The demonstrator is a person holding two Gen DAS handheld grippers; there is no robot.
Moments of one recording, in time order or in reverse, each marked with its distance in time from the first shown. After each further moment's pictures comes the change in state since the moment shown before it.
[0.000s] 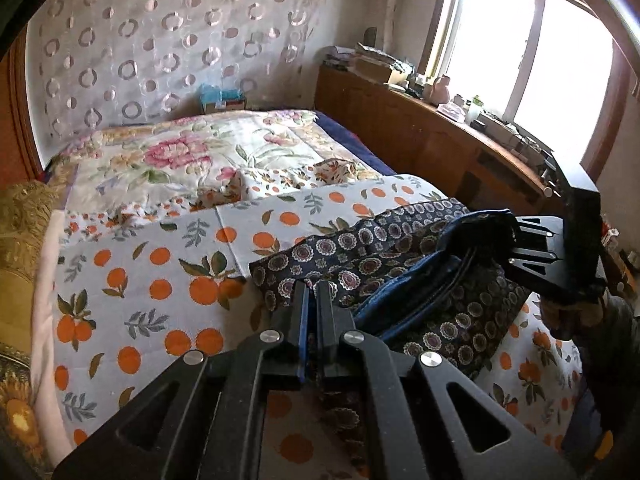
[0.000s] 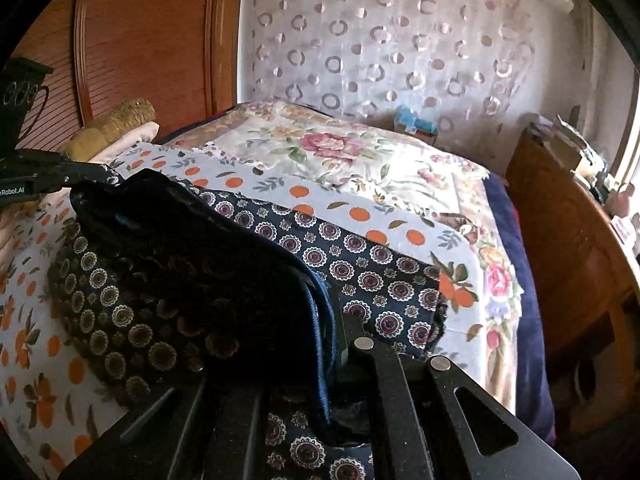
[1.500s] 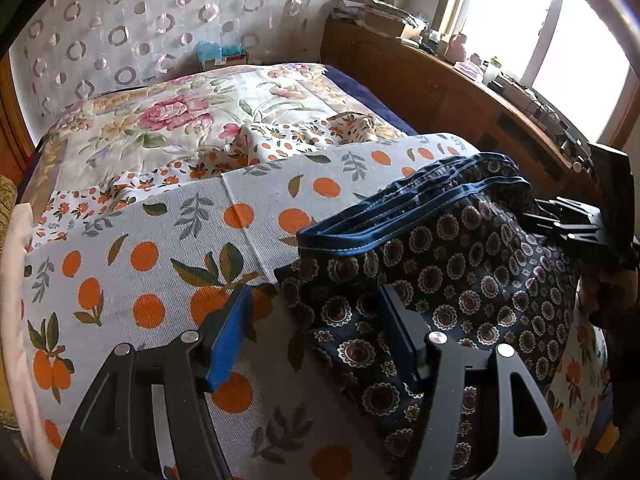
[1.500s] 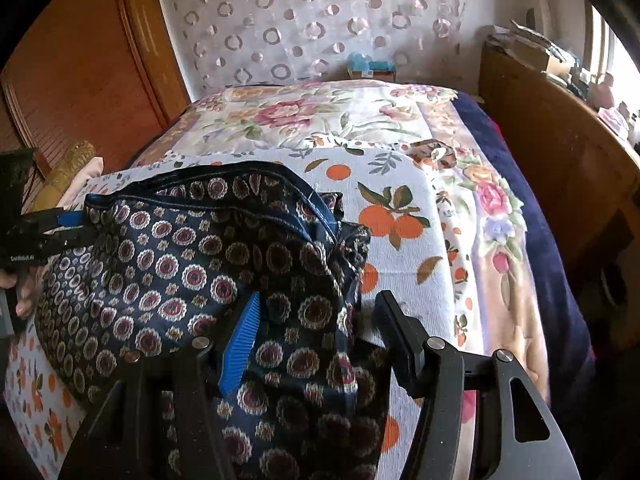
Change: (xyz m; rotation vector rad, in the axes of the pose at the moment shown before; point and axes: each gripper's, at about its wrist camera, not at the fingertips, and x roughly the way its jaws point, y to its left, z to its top) left arm 0.068 0.023 0.014 0.021 0.173 0.032; right arm 0.022 -0.068 -0.013 0.281 0.126 0.037
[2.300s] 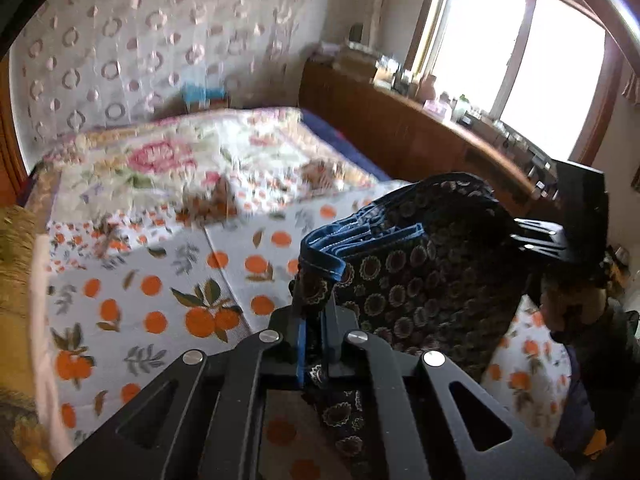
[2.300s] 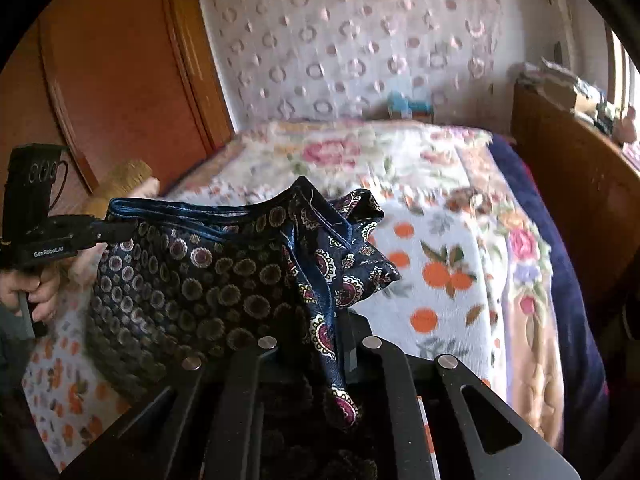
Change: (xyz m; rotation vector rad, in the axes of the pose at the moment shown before) left arm -0.081 -0.023 -0.005 0.014 -0.188 -0.084; right arm -0.043 0.032 0.000 -0.066 -0.187 0.100
